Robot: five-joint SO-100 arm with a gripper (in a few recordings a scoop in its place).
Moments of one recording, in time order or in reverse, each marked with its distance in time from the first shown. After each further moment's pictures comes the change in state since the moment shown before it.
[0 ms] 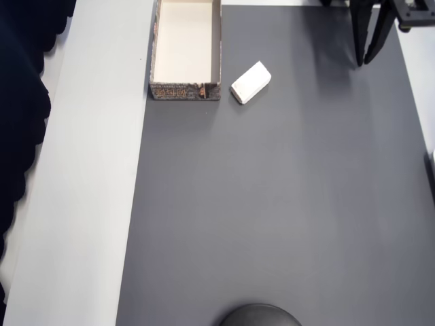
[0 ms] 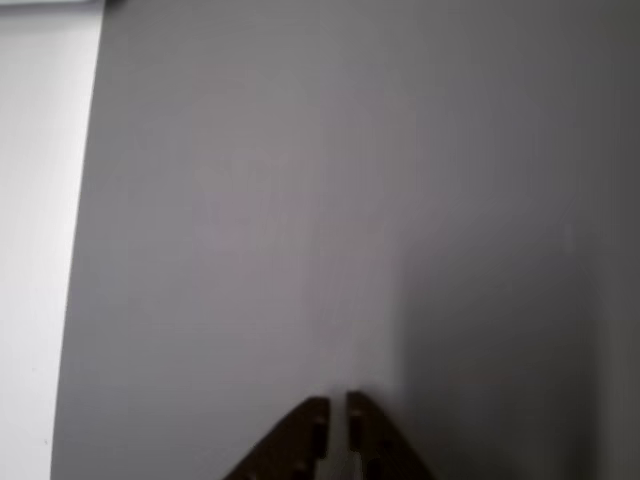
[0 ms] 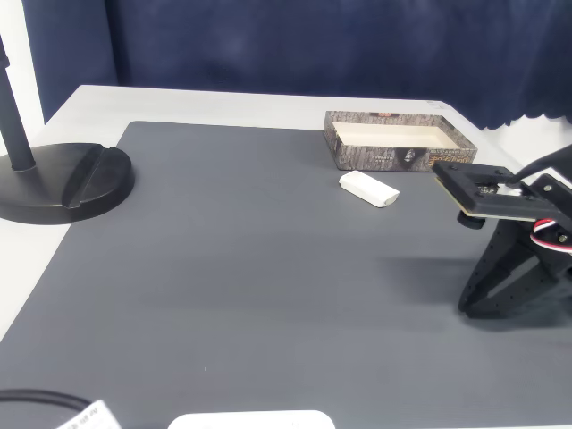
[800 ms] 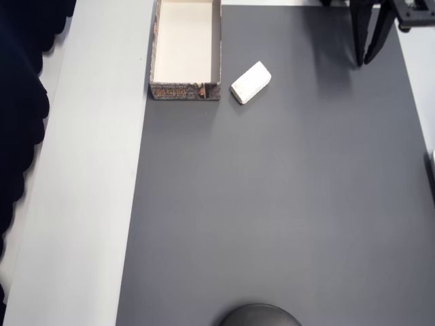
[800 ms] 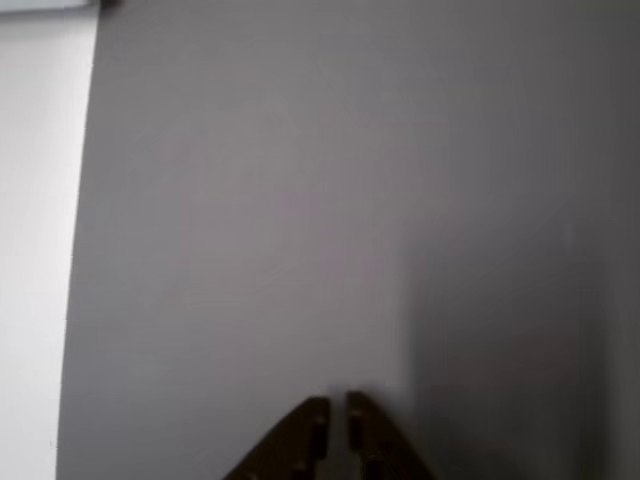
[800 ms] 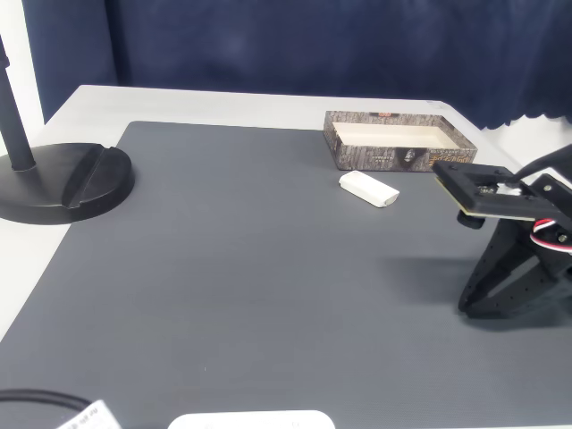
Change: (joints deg) arm 0.0 0.0 0.0 0.0 -2.0
